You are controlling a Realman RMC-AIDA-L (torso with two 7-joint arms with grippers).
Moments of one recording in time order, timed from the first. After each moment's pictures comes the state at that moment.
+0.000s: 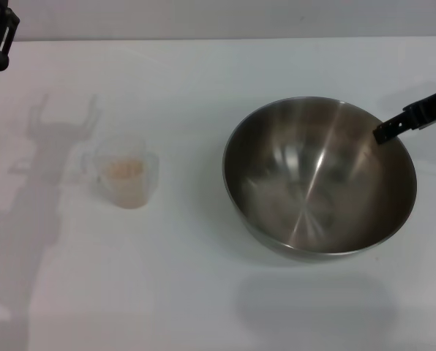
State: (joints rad) left arm -0.40 -2.07 -0.79 -0.32 2.16 1.49 0.03; right arm 0.62 2.02 -1.13 -1.37 0.48 1.64 -0.38
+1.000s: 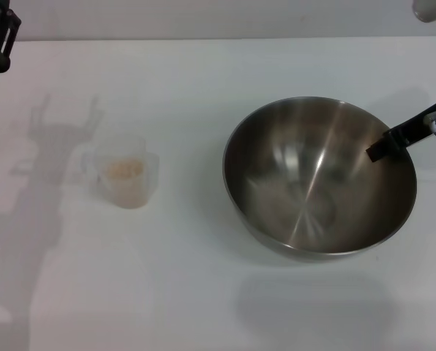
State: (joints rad) left arm -0.40 -2.07 -0.78 -0.32 2.16 1.50 0.03; right arm 0.66 2.03 -1.13 -1.19 0.48 1.55 -0.50
